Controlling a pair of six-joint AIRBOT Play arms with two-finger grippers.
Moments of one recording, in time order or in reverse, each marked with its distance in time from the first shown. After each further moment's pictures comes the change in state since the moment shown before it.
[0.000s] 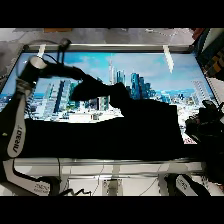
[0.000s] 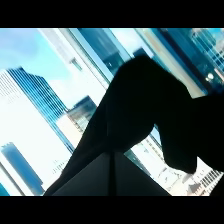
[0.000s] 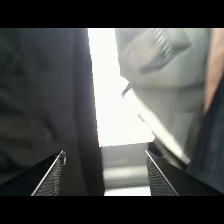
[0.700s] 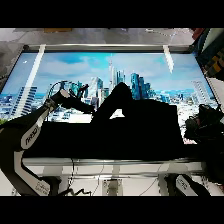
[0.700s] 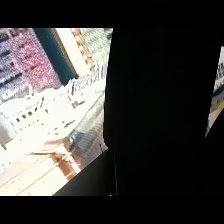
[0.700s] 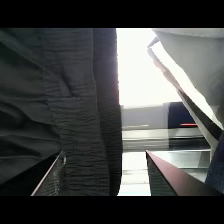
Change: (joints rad) left arm -0.098 -0.149 -0.460 0.006 0.003 -0.093; right arm 0.000 0.000 0.000 -0.004 0.177 -0.007
